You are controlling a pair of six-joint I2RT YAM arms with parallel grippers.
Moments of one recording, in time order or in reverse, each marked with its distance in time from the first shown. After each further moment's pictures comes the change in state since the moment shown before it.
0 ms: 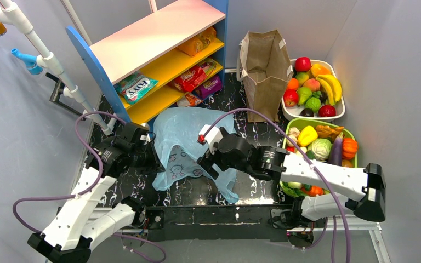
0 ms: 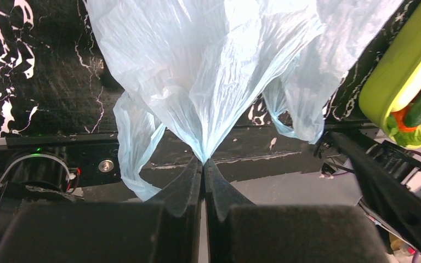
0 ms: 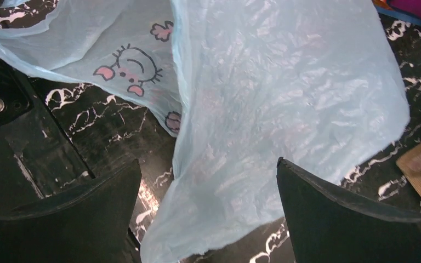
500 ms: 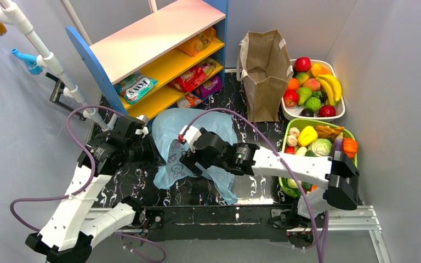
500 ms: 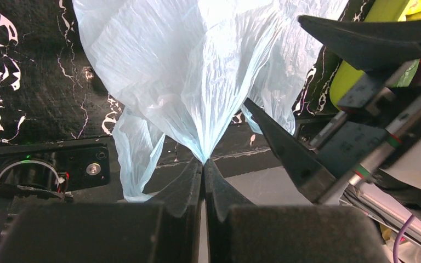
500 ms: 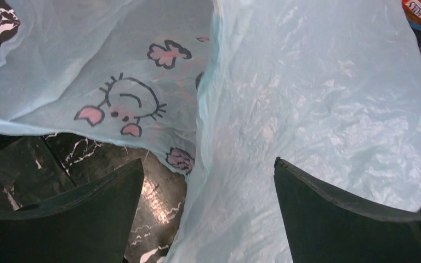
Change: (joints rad) left arm 0.000 0.035 0.138 -0.026 0.034 0.012; right arm -0.003 0.244 0.098 0.101 -0.022 -0.008
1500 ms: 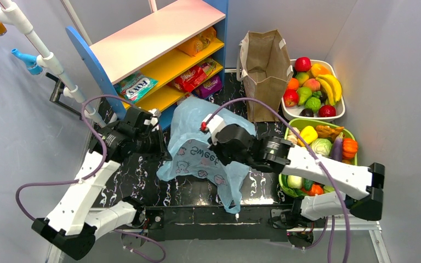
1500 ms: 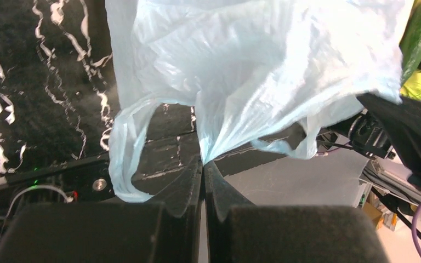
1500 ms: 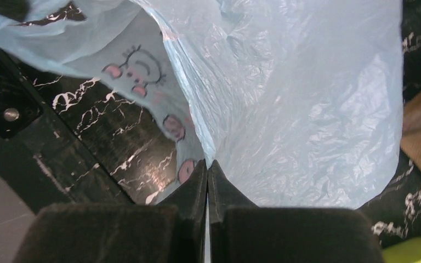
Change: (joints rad) left arm 0.000 0.108 0.028 0.055 0.068 0.130; right arm -0.021 -0.205 0.084 -0.315 0.046 0.103
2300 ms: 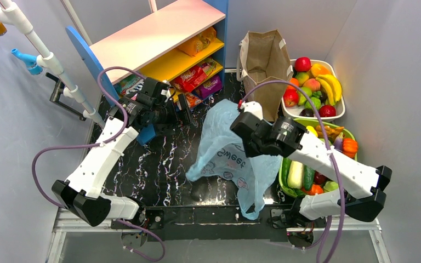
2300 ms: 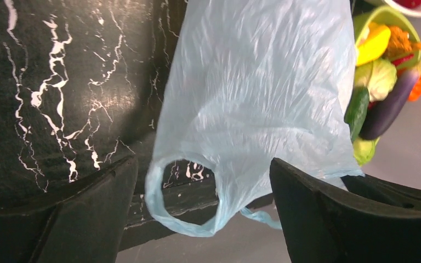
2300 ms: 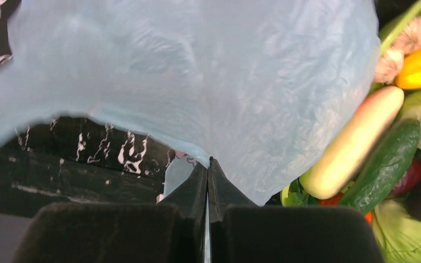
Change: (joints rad) left arm -0.005 0.322 0.271 0.144 -0.065 -0.088; right arm -0.121 0.025 0.240 -0.652 0.184 0.534
